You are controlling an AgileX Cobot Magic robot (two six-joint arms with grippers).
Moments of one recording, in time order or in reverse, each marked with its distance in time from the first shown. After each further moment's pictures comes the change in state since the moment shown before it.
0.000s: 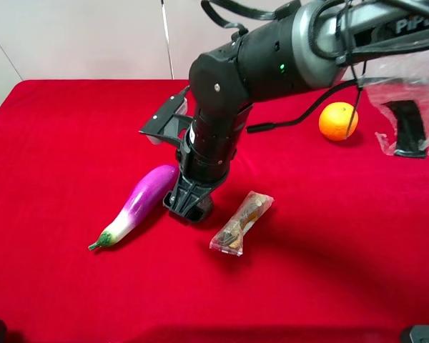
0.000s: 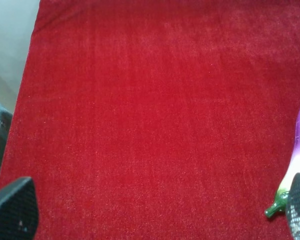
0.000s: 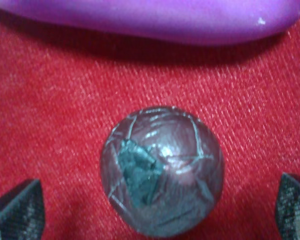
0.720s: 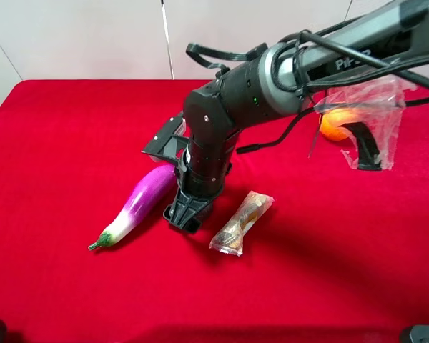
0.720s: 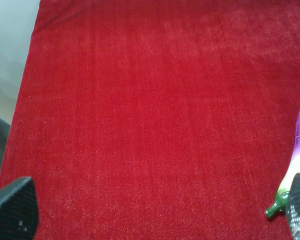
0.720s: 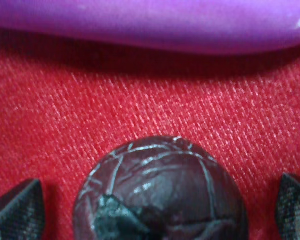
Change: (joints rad) left arm 0.000 0.000 0.000 0.000 0.000 0.000; right arm 0.000 0.111 -0.002 0.001 -0.074 0.001
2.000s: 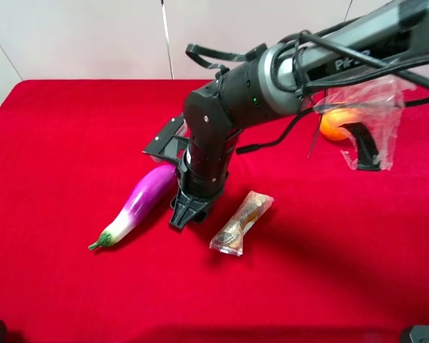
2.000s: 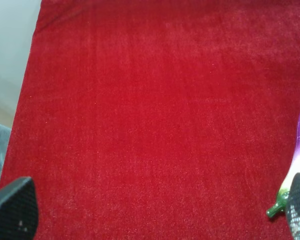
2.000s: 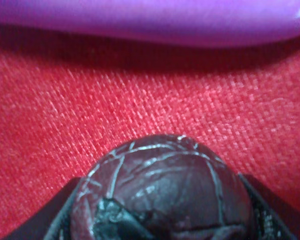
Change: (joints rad) left arm 0.000 0.000 0.000 0.004 0.000 0.000; right arm 0.000 -0.021 -0.002 -0.009 0.013 0.019
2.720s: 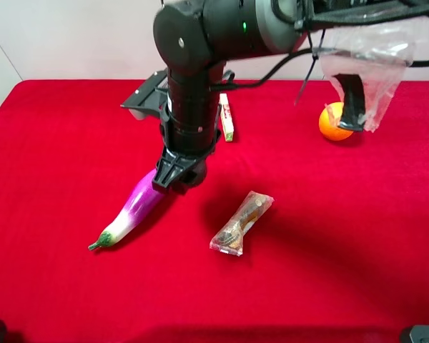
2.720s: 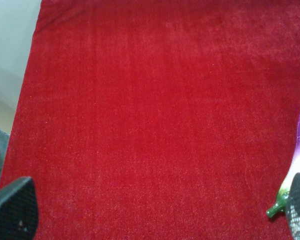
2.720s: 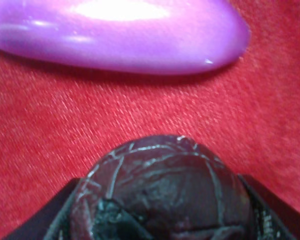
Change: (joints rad) left arm 0.000 0.000 0.000 0.000 0.000 0.000; right arm 0.000 -0.018 -0.288 -0.065 0.371 0.026
